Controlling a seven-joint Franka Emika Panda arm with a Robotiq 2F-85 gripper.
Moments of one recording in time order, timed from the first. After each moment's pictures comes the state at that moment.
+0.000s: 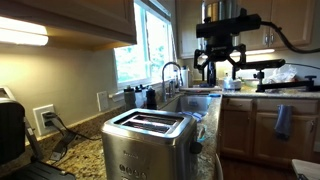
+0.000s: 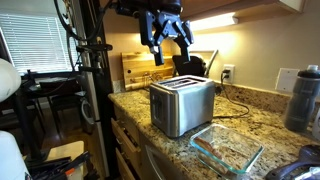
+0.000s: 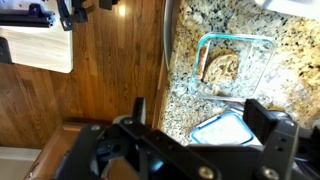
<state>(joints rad) -0.20 -0.57 0.10 -2.43 -0.20 1.96 1.30</state>
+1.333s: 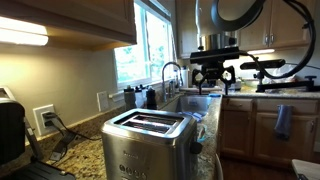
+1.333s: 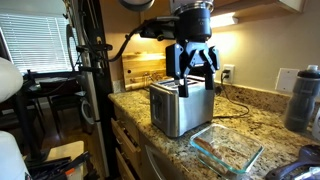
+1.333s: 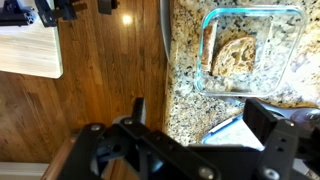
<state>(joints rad) -0.25 -0.38 0.01 -2.42 -0.22 2.12 1.30</state>
